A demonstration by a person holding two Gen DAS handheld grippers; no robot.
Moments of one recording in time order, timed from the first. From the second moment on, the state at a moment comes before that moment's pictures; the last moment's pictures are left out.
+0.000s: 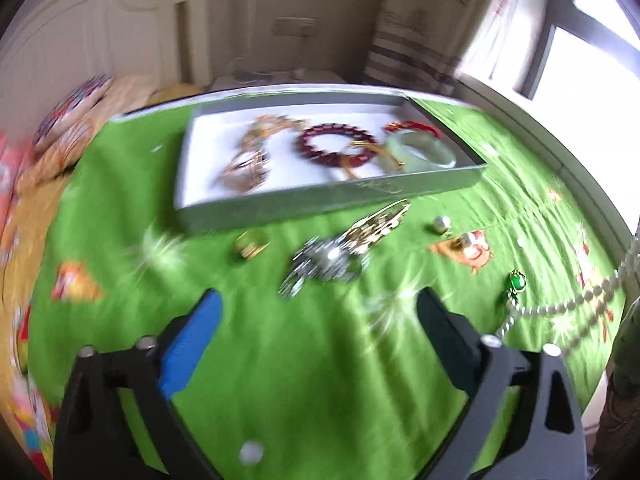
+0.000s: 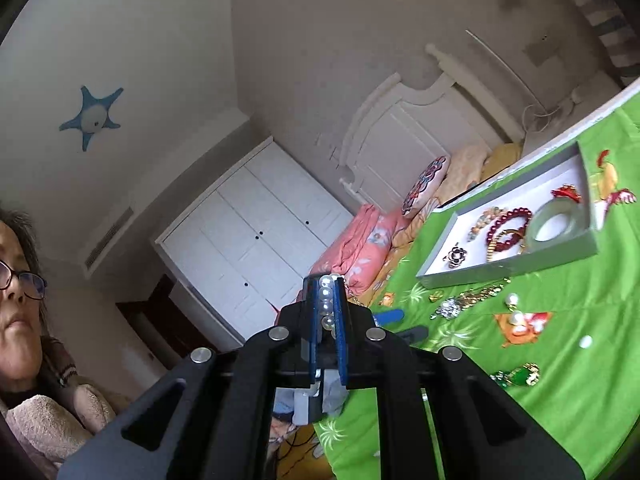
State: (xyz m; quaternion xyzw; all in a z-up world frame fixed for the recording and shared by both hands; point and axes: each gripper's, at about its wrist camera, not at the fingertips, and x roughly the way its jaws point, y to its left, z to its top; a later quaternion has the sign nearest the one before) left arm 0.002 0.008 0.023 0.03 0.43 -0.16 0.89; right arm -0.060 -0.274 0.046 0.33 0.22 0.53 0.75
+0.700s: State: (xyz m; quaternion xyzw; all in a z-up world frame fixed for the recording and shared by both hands) left arm 0.021 -0.011 0.009 0.12 0.42 -0.18 0.88; right arm -0.071 -0.290 0.040 0.33 0.20 0.53 0.75
